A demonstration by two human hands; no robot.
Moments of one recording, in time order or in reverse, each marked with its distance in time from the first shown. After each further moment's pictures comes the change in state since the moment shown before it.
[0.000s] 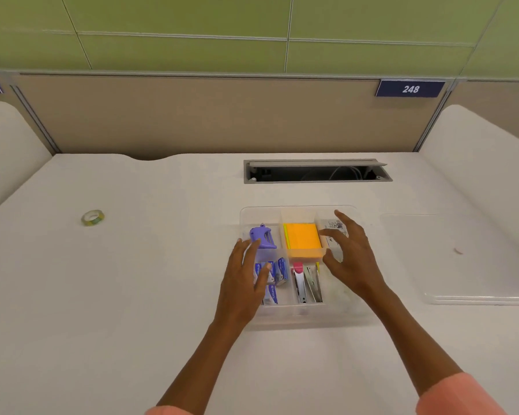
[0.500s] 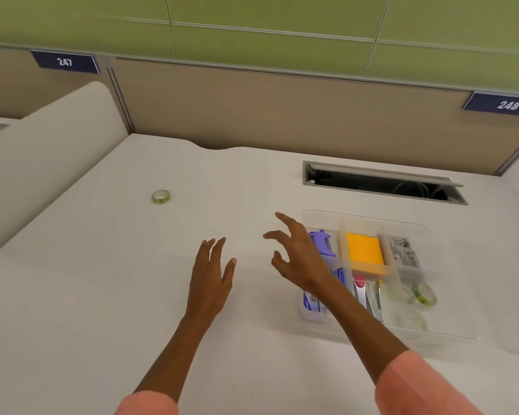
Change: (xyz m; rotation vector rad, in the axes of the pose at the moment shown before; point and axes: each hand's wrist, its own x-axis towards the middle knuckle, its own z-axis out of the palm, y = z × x) left_hand -0.019 -0.110 -0.103 0.162 0.216 -0.247; right_hand 0.027 -0.151 0.112 0.118 -0.259 -0.372
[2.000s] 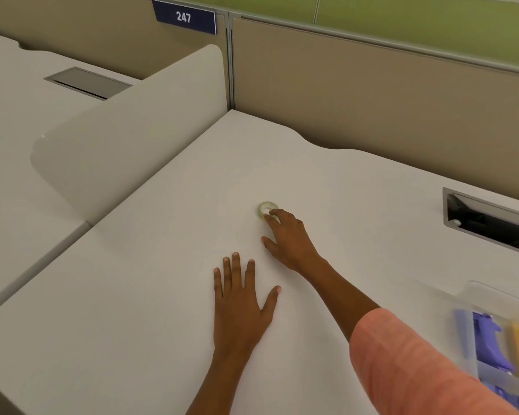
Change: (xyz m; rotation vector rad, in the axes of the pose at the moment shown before) left_hand 0.052 -0.141 -0.034 0.458 0.131 -0.229; right_hand 0.211 -0.085 0.200 -0.205 -0.345 -0.181
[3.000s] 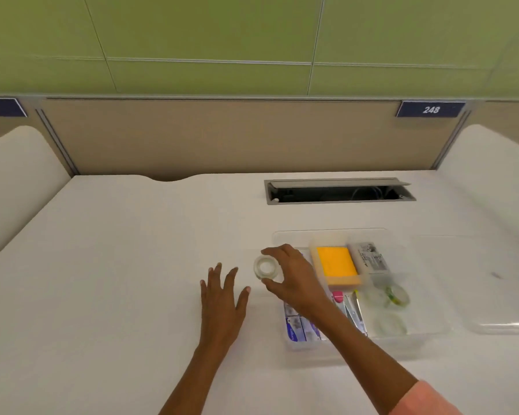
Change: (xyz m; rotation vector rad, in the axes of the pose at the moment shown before) left_hand -0.070 0.179 -0.011 -0.423 -0.269 0.398; right_hand -0.288 0.086 -0.112 0.303 0.414 0.448
